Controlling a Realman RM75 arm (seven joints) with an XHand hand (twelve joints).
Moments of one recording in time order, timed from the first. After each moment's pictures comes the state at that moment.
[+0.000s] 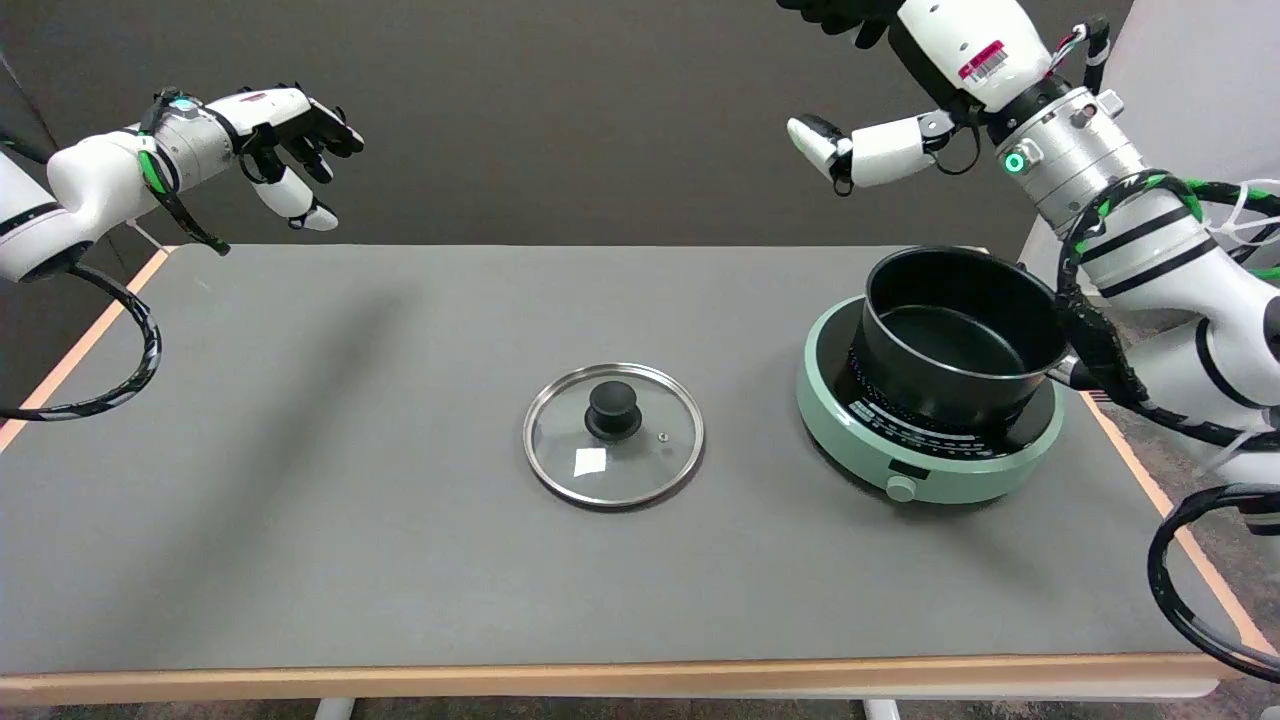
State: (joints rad) arm 0.10 -0.92 -1.29 1.84 -0.81 0.29 1.70
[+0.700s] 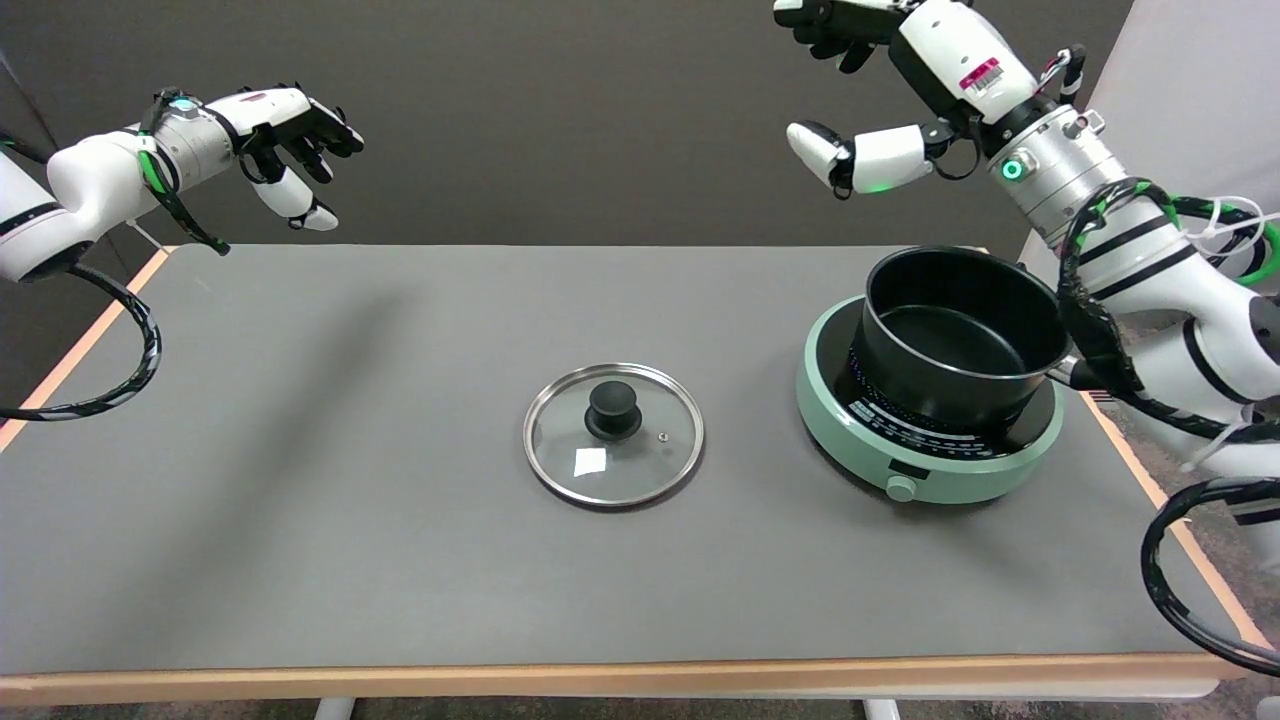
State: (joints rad) arm 0.13 -0.91 -1.32 1.73 -0.65 0.35 1.70
